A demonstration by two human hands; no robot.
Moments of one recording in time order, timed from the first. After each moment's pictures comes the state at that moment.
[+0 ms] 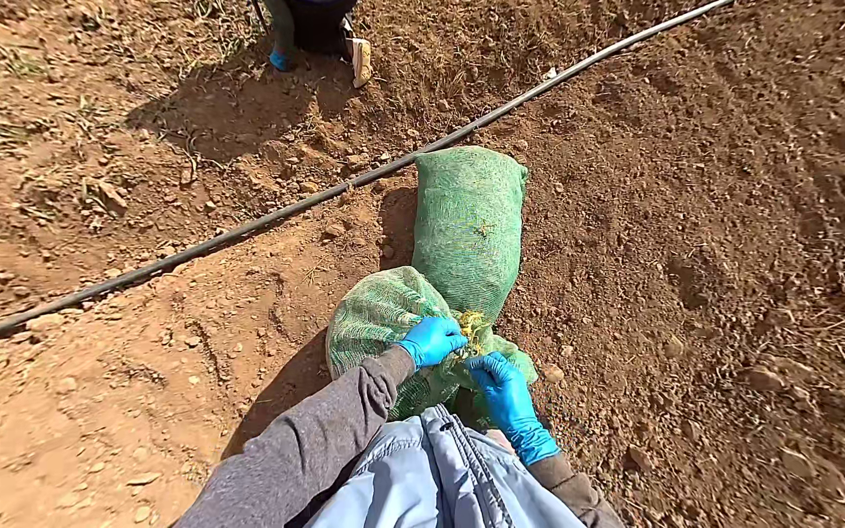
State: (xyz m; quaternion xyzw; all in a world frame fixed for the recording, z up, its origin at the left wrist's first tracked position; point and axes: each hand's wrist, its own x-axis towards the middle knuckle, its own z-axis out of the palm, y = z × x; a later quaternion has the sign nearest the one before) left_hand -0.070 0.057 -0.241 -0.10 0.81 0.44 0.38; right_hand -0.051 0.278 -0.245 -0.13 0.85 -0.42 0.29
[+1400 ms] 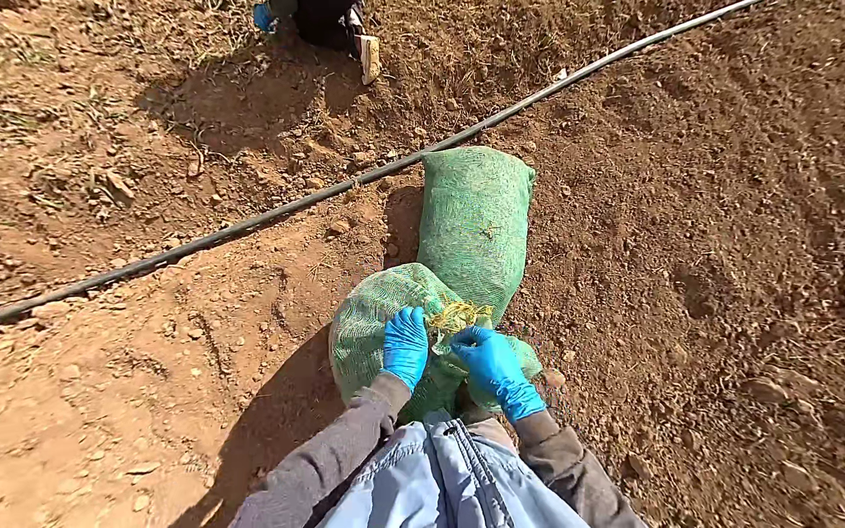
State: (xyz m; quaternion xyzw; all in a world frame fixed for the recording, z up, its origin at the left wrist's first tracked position) left_hand -0.025 0.059 -0.275 -0.25 0.94 0.14 0.17; right_hand -0.109 0.204 -0.206 -0.10 0.86 -0.26 0.43
